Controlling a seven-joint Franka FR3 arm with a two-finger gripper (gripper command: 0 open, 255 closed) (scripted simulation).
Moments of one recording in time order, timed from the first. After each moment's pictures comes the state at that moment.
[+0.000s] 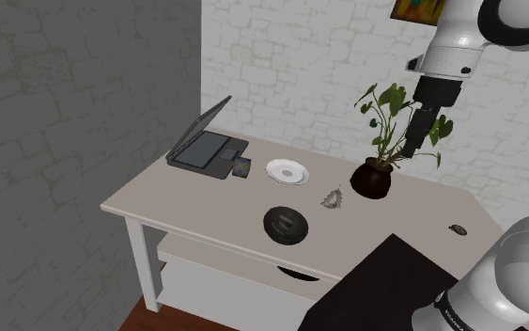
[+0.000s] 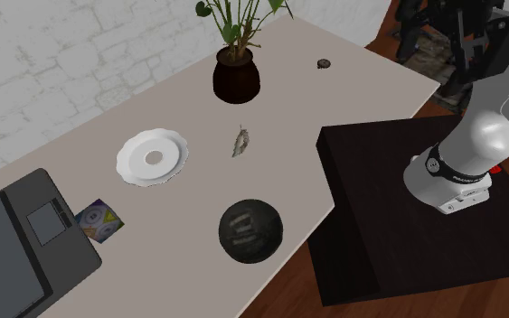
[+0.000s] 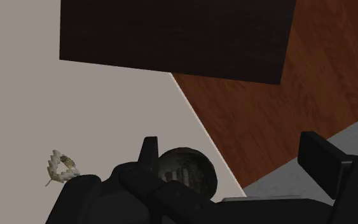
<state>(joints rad) -0.02 -0.78 0.03 -2.37 0.06 1.47 -0.15</state>
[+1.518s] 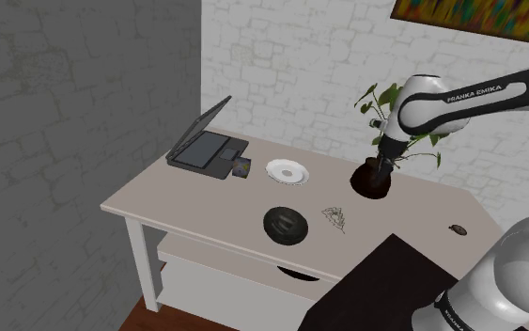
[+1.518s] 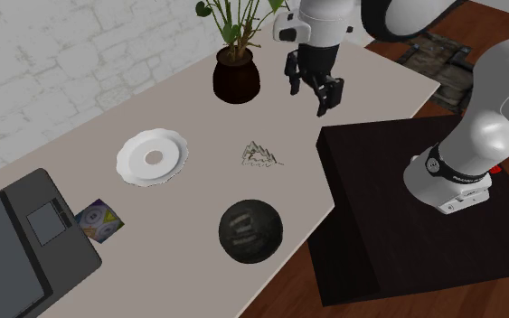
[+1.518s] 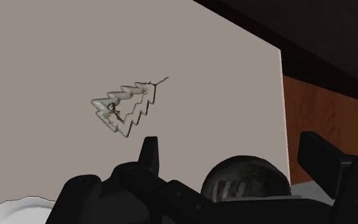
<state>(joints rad) -0.03 -0.39 -0.35 -2.61 -0.14 2.19 -0.77</state>
